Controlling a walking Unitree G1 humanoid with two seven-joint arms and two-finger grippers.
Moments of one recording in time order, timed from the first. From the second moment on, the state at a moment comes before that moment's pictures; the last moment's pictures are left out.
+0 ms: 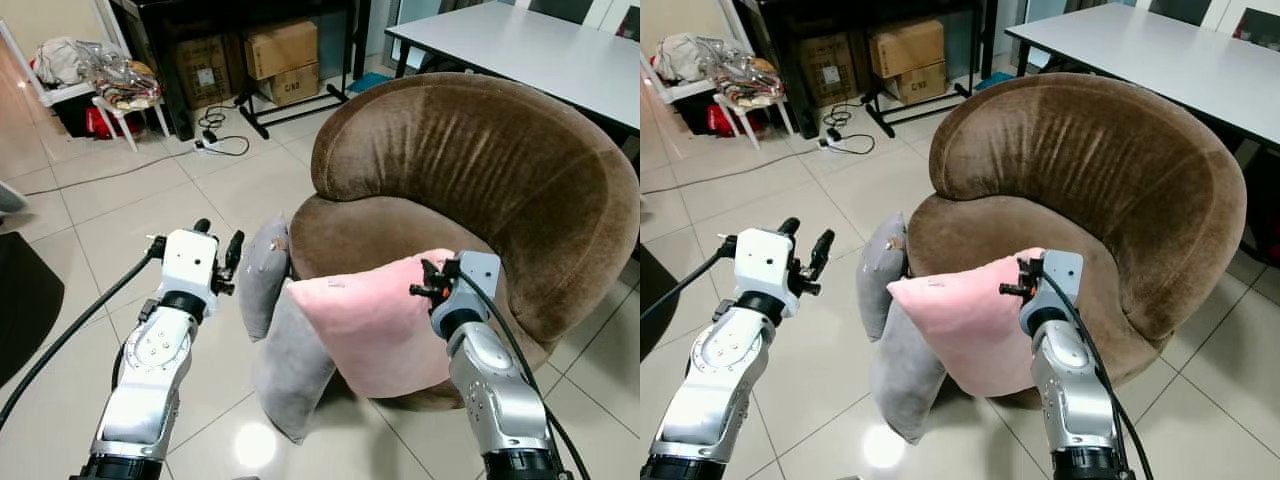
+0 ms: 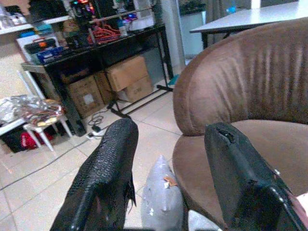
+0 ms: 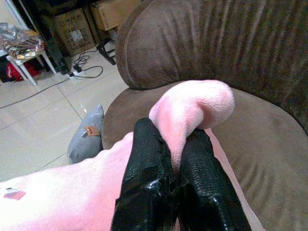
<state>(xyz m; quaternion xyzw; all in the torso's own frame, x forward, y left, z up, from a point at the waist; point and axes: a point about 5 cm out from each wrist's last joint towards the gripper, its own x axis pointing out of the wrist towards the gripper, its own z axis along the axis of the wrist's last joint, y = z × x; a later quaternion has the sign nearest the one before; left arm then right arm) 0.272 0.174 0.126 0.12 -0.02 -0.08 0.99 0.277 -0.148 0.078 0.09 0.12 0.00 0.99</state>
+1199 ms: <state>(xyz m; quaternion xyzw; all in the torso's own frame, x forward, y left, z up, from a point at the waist) 0.271 0.183 0.125 0.13 -0.02 -0.07 0.99 0.275 -0.148 0.077 0.11 0.13 -0.01 0.99</state>
